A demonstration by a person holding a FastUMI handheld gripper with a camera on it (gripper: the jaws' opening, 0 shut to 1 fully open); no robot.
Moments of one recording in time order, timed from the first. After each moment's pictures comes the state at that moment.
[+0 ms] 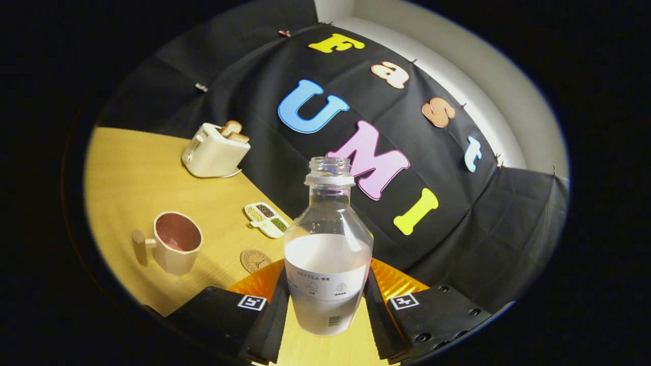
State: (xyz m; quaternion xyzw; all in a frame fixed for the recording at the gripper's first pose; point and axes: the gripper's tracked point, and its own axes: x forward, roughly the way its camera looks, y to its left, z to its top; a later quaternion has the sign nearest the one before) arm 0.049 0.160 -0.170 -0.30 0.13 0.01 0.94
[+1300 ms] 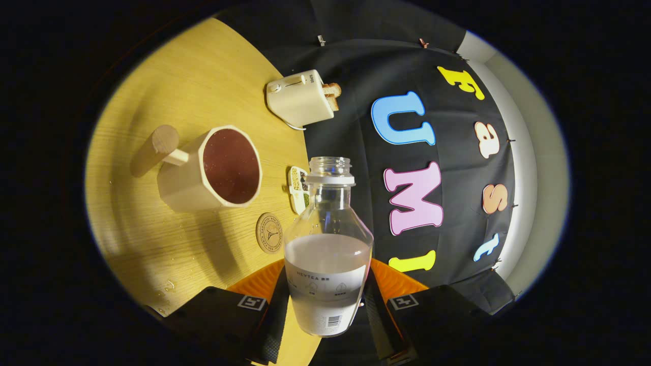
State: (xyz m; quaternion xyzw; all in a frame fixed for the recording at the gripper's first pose) arm 0.061 0.218 -0.239 -0.56 0.15 0.10 0.81
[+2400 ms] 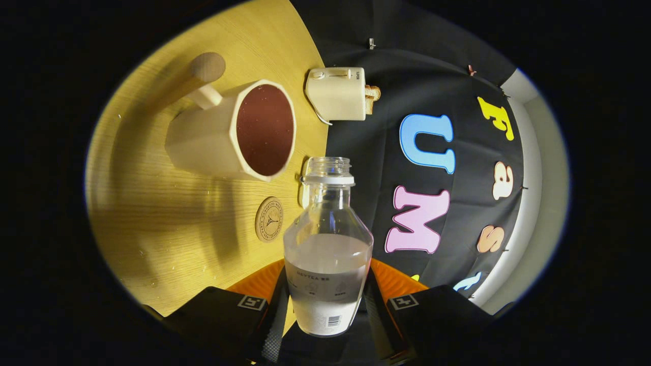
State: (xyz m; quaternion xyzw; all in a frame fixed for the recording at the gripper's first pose) arm 0.075 0.216 -0.254 -0.66 0.13 0.14 0.73
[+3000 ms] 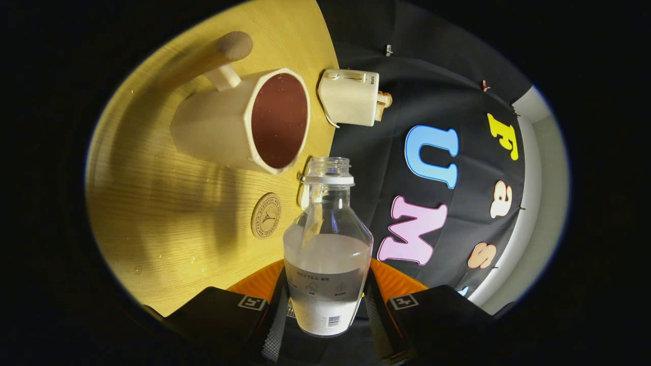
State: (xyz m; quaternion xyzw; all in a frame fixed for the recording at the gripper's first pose) arm 0.084 0.213 -0.255 -0.70 0.11 0.15 0.69
